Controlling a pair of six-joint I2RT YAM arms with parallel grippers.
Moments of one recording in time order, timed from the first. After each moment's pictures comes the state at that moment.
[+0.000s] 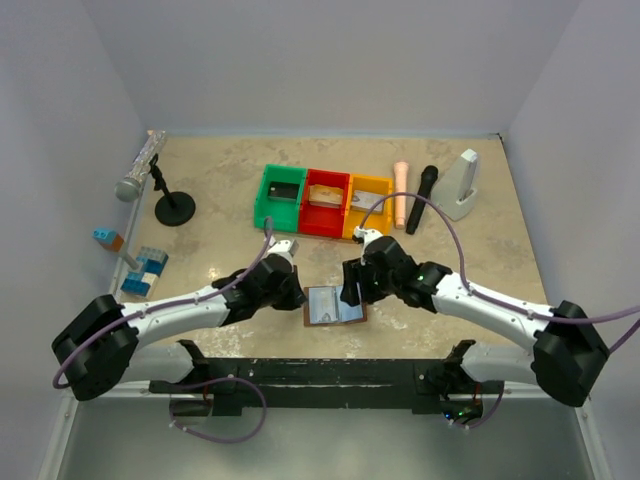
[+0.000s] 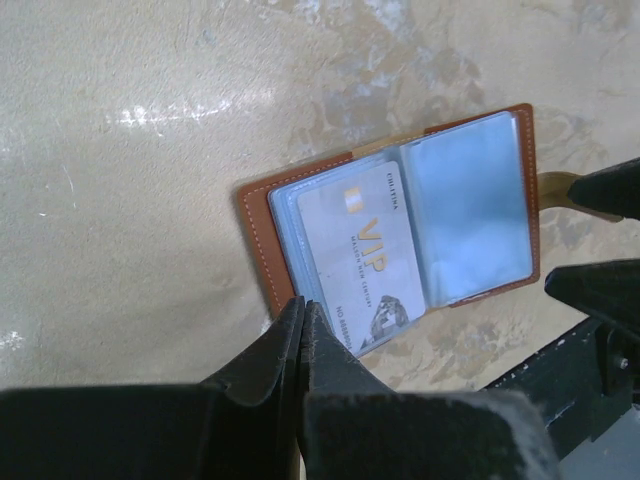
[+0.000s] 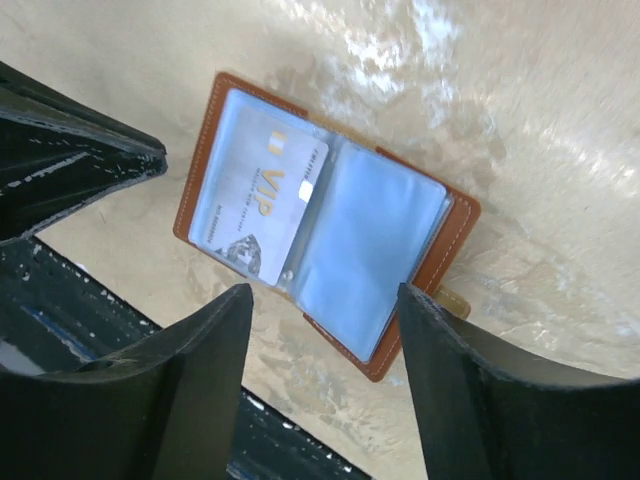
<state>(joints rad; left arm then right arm) -0.88 1.25 0.53 -0.07 -0.07 -0.79 0.80 1.21 0.68 -0.33 -0.07 0.52</state>
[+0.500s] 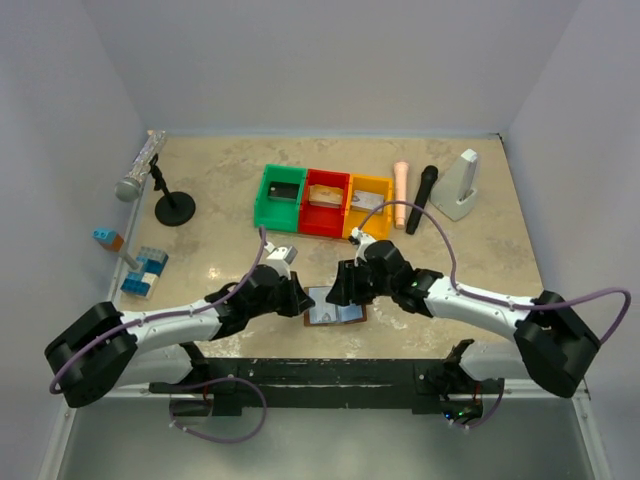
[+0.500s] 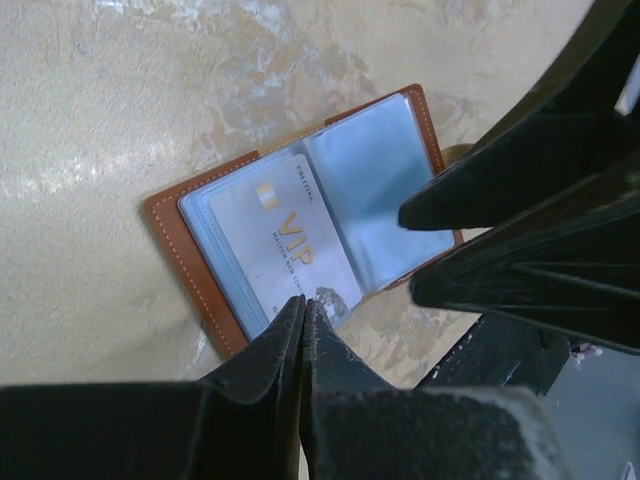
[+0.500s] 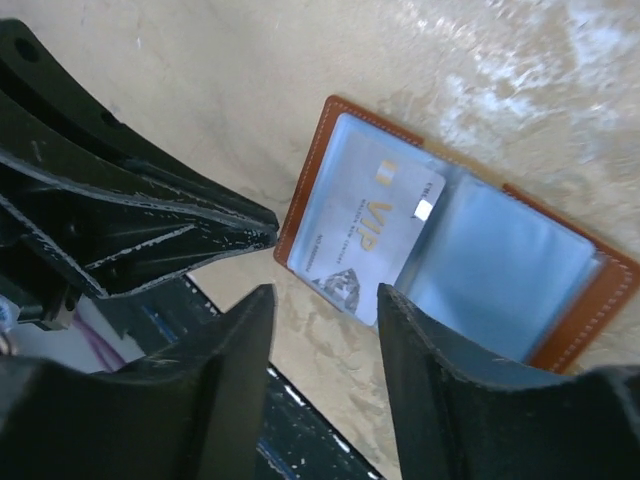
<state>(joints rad) -0.88 1.18 0.35 0.26 0.05 -0.77 0.82 1.25 0.60 -0.04 -0.20 0.67</state>
